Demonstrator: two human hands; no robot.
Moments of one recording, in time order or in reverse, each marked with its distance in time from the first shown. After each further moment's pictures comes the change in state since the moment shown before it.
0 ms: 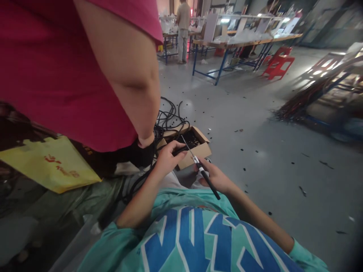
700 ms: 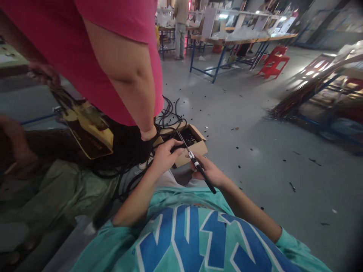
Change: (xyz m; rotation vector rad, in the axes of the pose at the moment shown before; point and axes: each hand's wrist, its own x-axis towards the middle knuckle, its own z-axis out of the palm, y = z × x) left_hand 0.005 0.000 0.002 0.115 0.011 0.037; right_hand 0.012 0.004 -0.003 0.115 -0.010 0.015
